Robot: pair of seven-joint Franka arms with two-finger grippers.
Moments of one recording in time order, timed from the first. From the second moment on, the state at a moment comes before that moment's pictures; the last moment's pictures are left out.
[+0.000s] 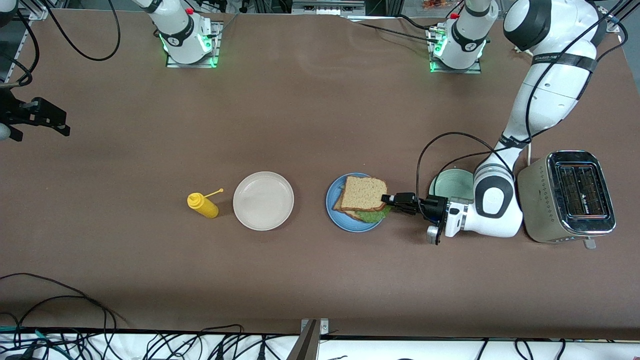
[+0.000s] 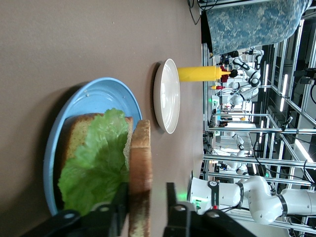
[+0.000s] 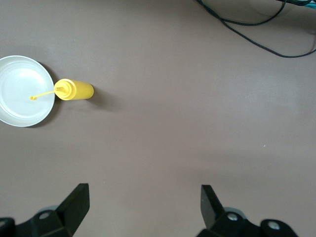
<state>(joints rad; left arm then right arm) 0.13 0.95 -0.31 -1.44 -1.03 1.82 0.76 0.13 0.04 -0.19 -1.58 -0.02 1.67 -0.22</state>
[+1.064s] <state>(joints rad) 0.13 0.67 -0.28 -1.39 -0.44 1.81 0.37 0.13 0.05 -0.19 -1.58 -0.02 1.67 -0.22</state>
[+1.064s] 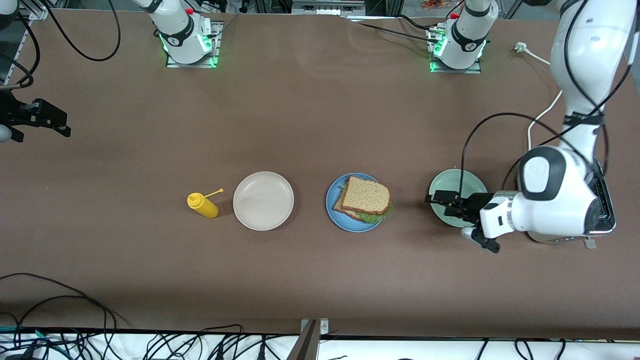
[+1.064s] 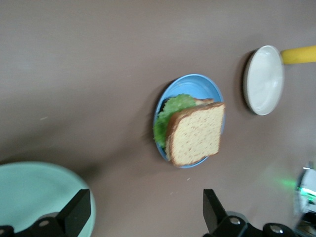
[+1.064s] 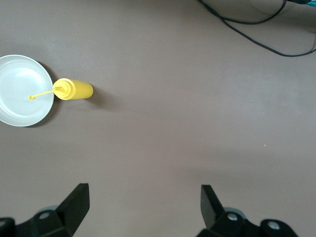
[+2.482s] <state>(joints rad) 0.12 0.07 -0.37 -1.38 0.01 1.42 -0.11 0.13 0.05 -0.19 -1.58 0.04 1.67 -0.22</state>
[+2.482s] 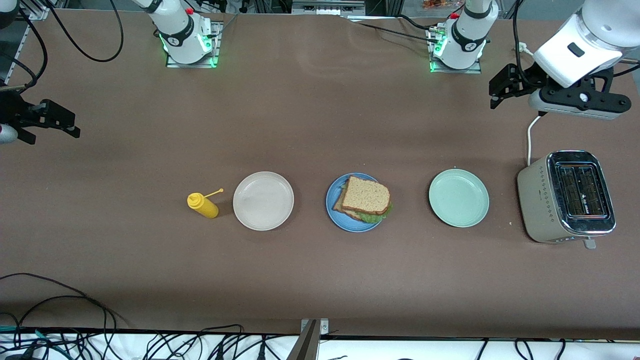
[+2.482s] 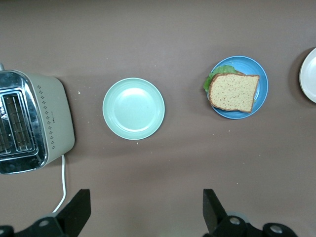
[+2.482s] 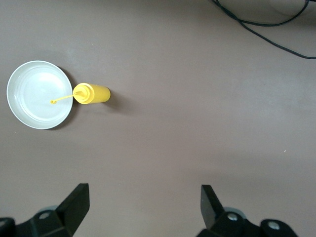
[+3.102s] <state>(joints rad) 0.23 0.05 -0.36 -1.38 -0.05 1.42 -0.16 0.13 0.05 -0.19 -1.58 0.04 1.67 -0.22</state>
